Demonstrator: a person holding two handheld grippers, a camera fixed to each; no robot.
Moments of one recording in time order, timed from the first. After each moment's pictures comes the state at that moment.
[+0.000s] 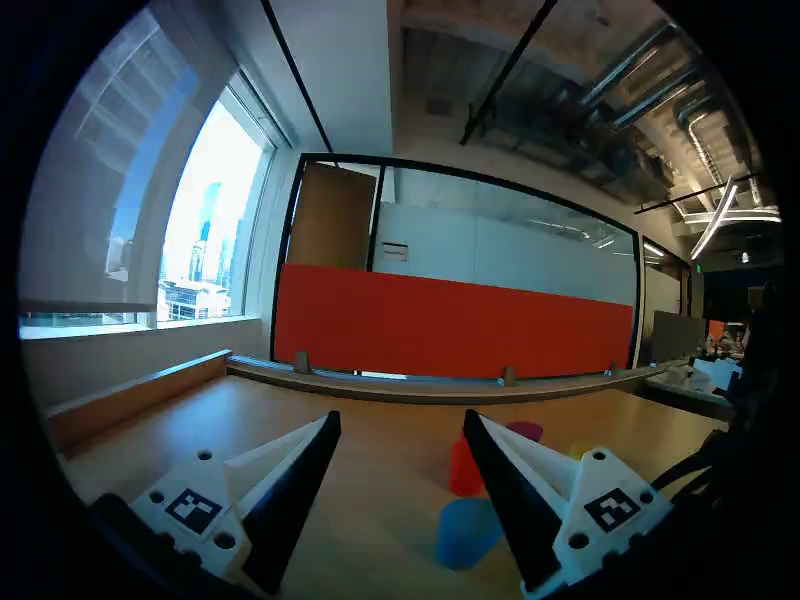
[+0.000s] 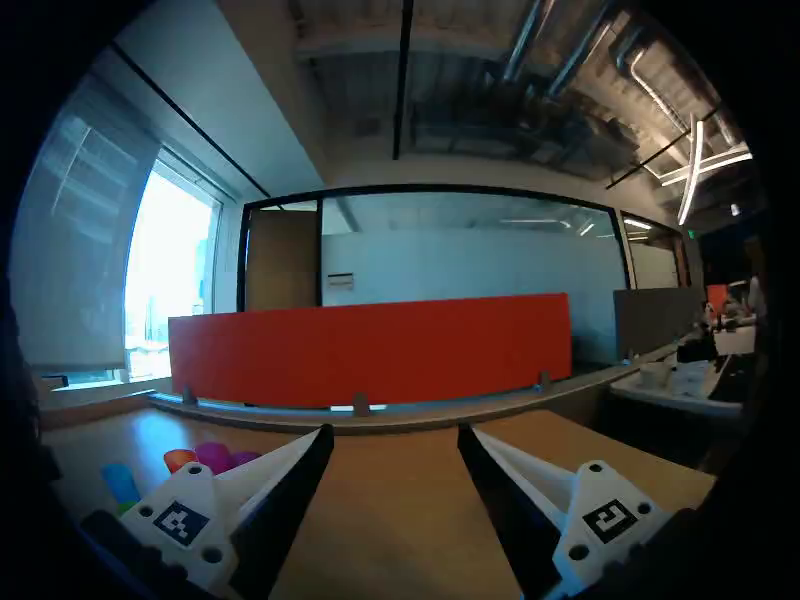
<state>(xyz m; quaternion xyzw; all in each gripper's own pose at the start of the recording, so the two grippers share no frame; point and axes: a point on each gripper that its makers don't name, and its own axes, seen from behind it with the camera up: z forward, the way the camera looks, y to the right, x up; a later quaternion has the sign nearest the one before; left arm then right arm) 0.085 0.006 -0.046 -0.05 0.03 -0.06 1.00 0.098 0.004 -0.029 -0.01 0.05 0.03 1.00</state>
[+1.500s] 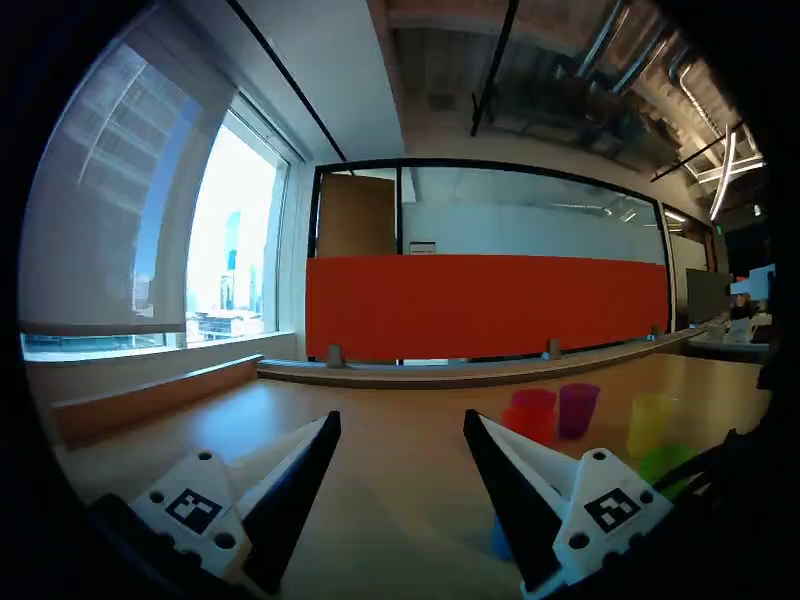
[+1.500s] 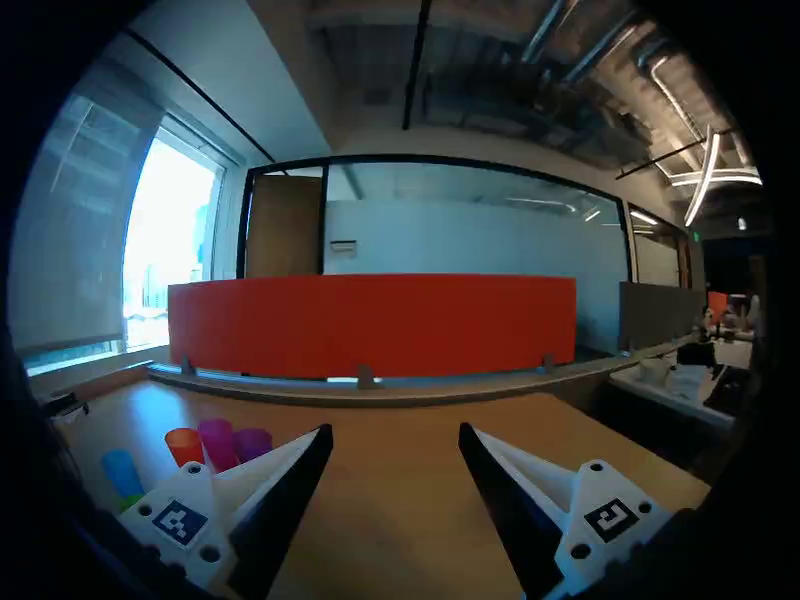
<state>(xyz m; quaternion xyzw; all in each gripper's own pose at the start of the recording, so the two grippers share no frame) 0.013 -0.007 -0.007 0.01 0.03 0.00 1.00 0.090 -0.026 -0.020 -0.01 -0.01 0.00 1.00</state>
